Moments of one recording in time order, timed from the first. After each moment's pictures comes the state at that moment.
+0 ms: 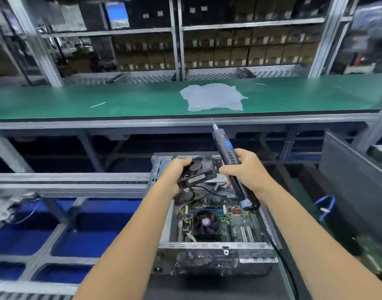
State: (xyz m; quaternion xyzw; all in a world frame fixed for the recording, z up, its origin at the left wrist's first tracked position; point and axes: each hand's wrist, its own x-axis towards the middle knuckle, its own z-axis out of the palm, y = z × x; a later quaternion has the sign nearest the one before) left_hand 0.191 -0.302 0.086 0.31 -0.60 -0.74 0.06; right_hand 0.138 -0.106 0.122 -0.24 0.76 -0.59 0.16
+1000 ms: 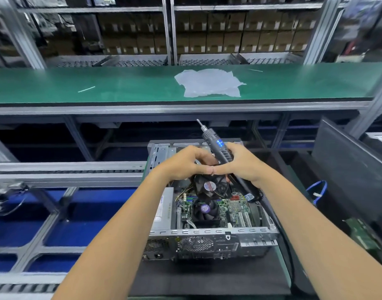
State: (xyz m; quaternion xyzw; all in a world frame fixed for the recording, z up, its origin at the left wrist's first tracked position) left_hand 0.203 -0.307 0.103 -0.09 -0.89 -0.46 -0.02; right_hand 0.132 -0.121 0.107 -0.30 0.79 -0.50 0.21
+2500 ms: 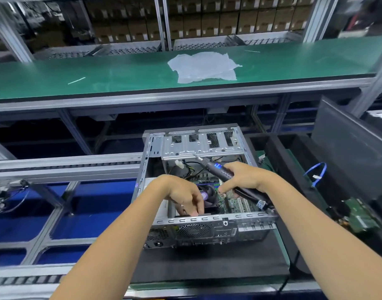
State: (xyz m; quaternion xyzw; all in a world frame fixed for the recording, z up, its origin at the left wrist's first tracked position) left_hand 0.221 -0.293 0.043 -0.03 -0.82 -0.34 -0.45; right_hand 0.130 -0.095 0.053 -0.25 0.81 -0.35 0.39
